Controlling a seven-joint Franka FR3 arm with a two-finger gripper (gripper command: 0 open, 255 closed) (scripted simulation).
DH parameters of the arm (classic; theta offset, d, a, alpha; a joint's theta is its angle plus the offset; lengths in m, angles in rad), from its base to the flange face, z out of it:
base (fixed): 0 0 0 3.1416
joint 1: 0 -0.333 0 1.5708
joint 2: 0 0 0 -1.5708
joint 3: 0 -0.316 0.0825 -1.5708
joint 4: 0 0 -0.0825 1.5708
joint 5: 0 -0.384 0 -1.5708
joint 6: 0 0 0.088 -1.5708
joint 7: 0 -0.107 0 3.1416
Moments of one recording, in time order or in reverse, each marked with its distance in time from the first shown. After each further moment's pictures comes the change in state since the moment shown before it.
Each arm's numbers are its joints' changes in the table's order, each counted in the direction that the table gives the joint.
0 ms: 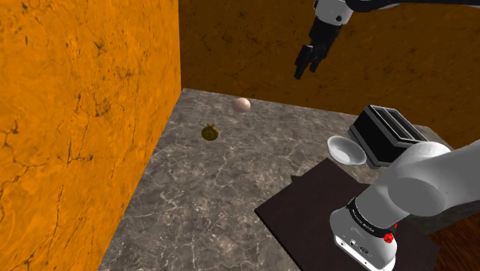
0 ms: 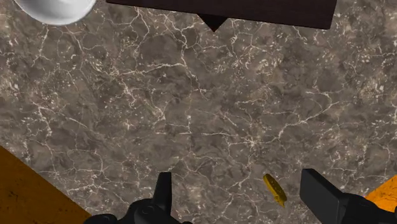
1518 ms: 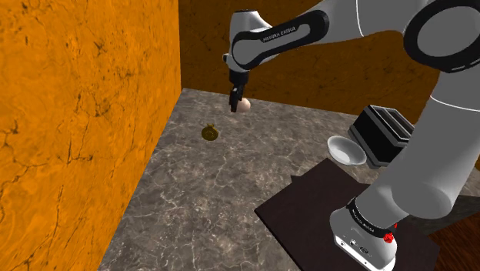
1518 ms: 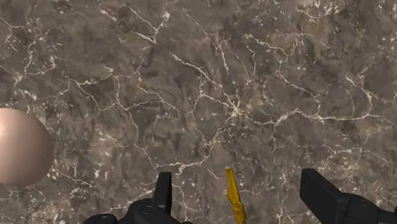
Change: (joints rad) arm -0.108 0.818 -0.045 0.391 0.005 0.286 0.365
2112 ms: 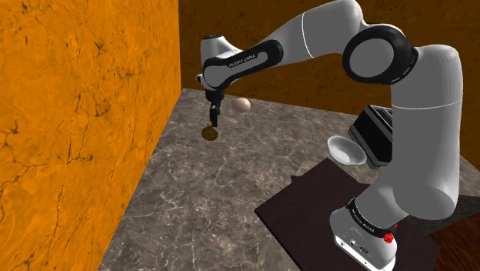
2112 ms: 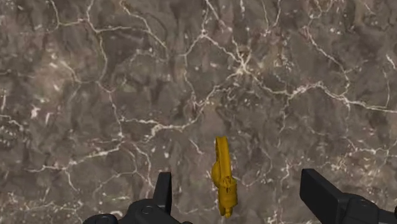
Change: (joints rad) arm -0.049 0.327 -0.043 0.279 0.042 -0.012 0.108
